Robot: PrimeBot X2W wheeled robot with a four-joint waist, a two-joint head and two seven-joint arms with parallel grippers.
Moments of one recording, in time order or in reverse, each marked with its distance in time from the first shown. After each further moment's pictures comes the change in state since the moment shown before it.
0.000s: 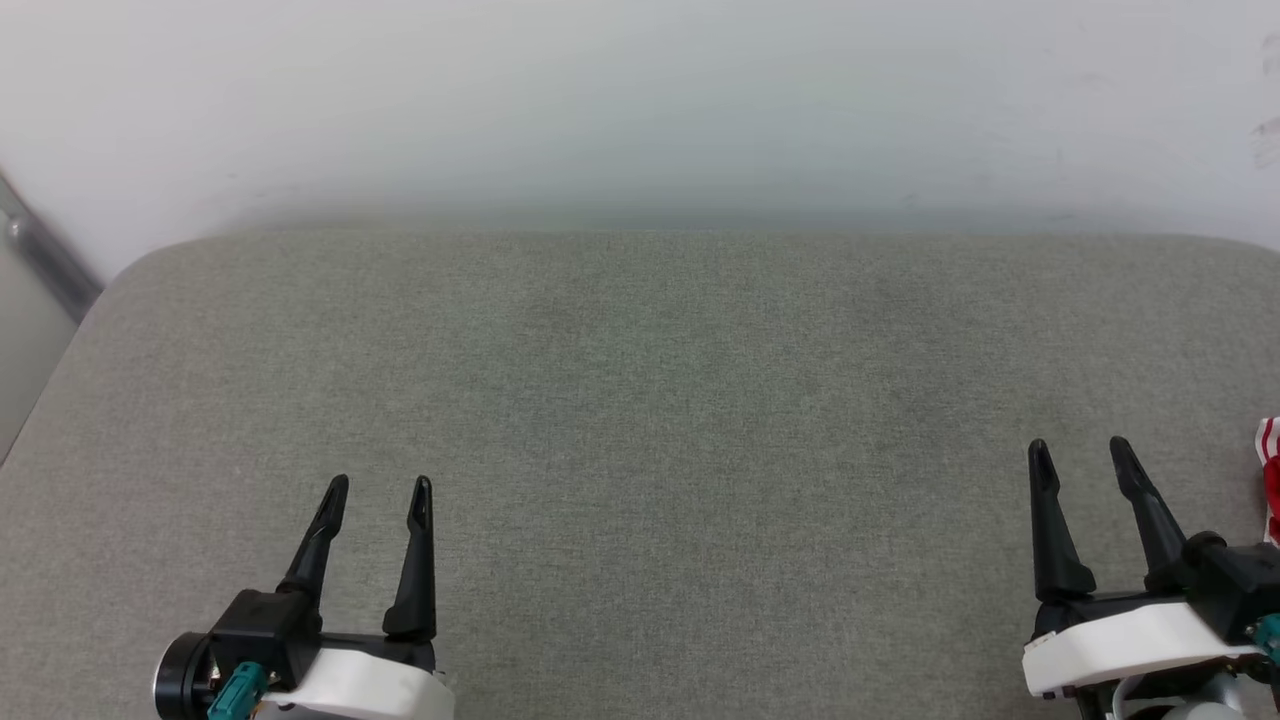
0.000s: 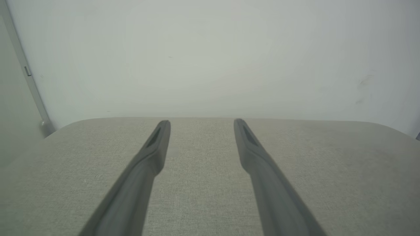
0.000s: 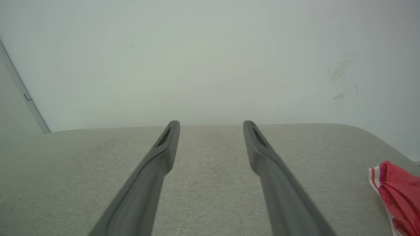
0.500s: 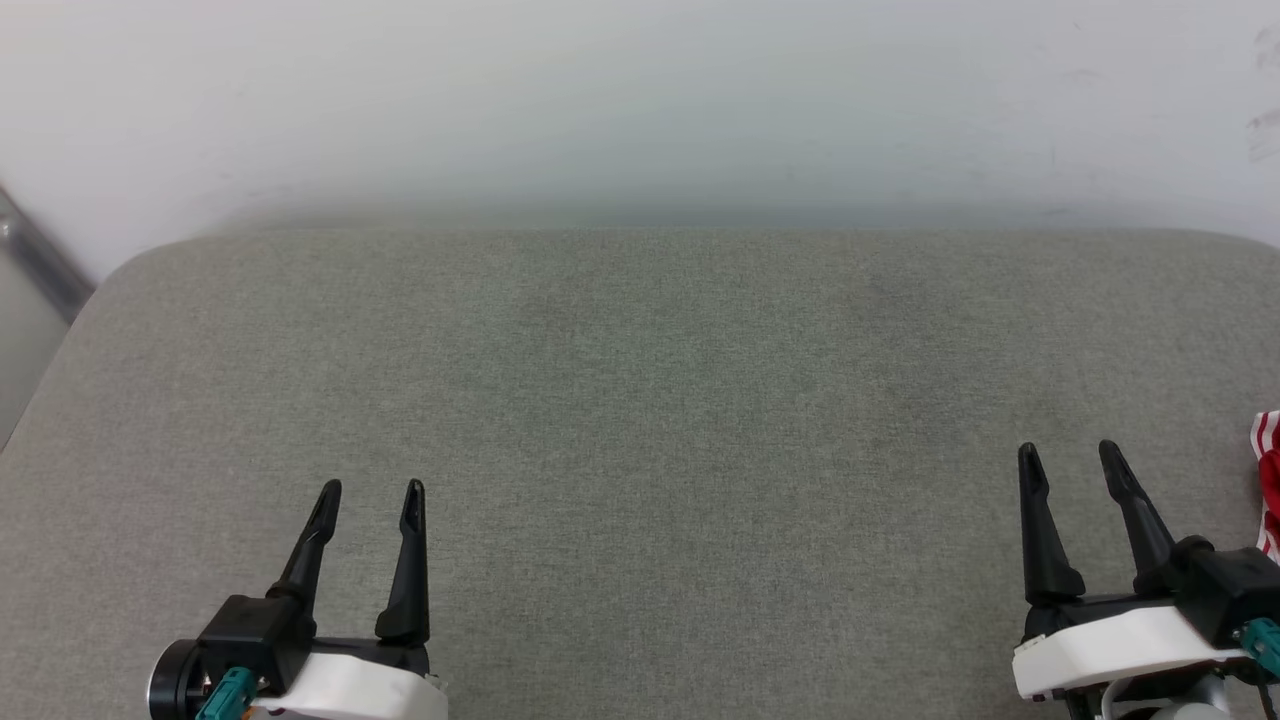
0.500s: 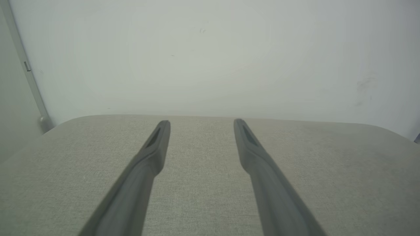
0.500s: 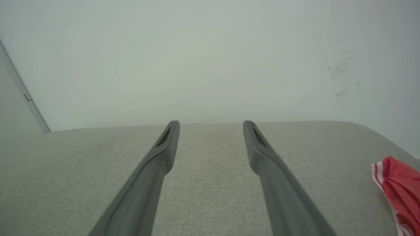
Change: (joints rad) left arm 0.010 -0.009 0.023 -0.004 -0.014 -0.009 0.000; right arm -0.003 0.007 0.014 0.029 -0.002 0.000 -0.026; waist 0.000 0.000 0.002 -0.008
